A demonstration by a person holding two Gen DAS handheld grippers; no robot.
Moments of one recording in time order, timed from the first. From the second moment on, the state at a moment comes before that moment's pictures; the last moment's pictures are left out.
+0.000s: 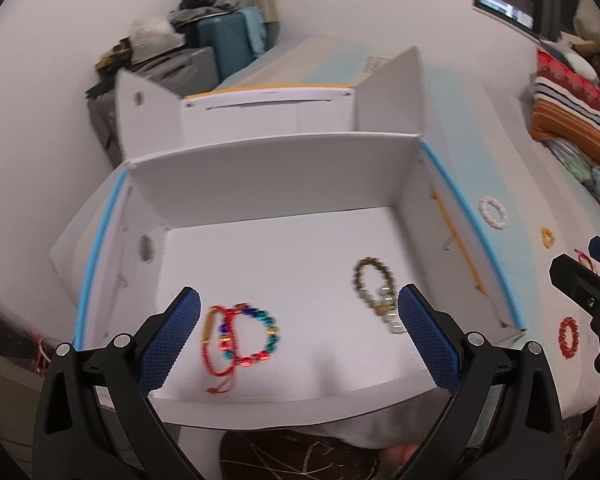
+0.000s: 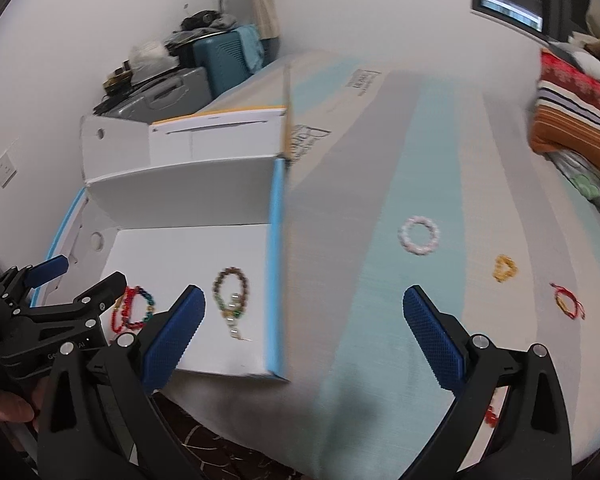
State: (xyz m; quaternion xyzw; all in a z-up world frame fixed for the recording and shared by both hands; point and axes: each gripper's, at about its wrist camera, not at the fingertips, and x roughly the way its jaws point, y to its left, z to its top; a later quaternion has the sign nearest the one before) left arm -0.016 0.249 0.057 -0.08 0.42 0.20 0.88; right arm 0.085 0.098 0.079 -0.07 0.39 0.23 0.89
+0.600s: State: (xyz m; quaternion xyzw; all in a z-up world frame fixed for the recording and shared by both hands) left arm 0.039 0.148 0.068 -0.05 0.41 0.12 0.90; right arm 0.096 -0.030 0.080 -0.03 0.39 0.14 0.91
